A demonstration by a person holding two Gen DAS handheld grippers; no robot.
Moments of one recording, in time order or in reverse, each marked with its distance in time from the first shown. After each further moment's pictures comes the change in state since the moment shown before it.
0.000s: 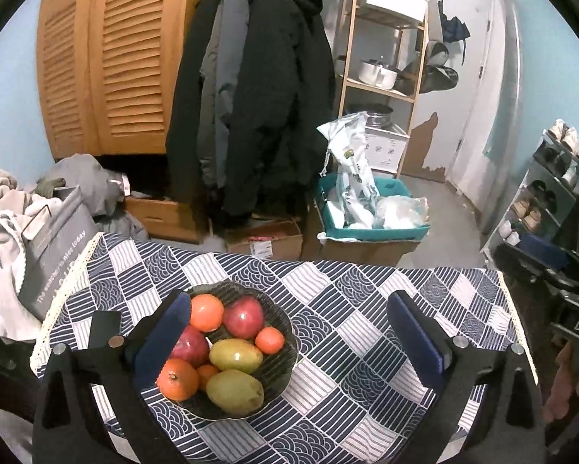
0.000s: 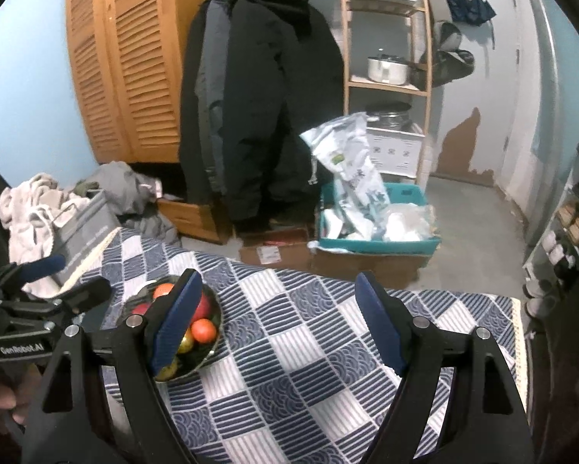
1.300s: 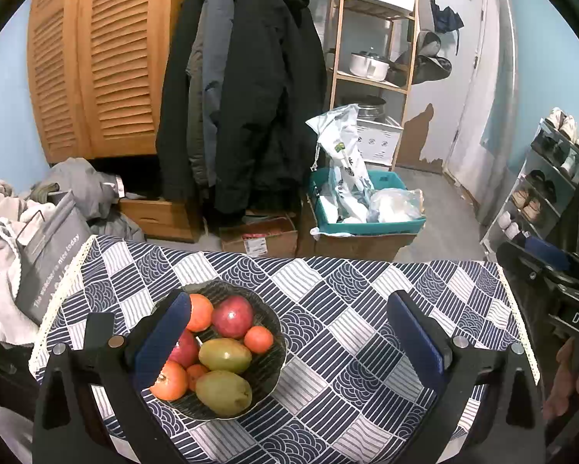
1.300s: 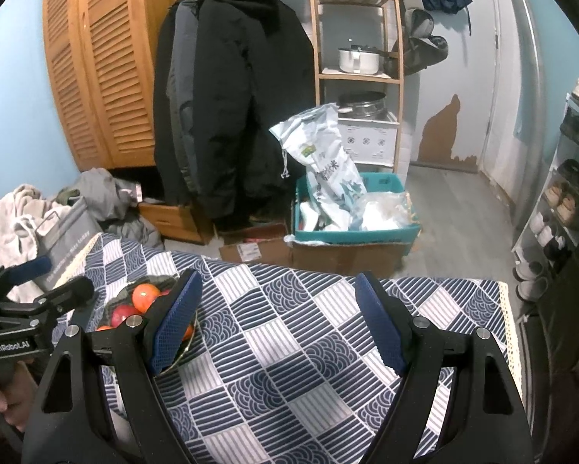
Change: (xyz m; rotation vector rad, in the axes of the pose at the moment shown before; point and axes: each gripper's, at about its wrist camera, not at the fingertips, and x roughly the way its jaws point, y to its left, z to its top) left arm 0.007 -0.024 0.002 0.027 0.018 -0.004; right arm 0.003 -0.034 -0.009 0.060 0.011 -0.032
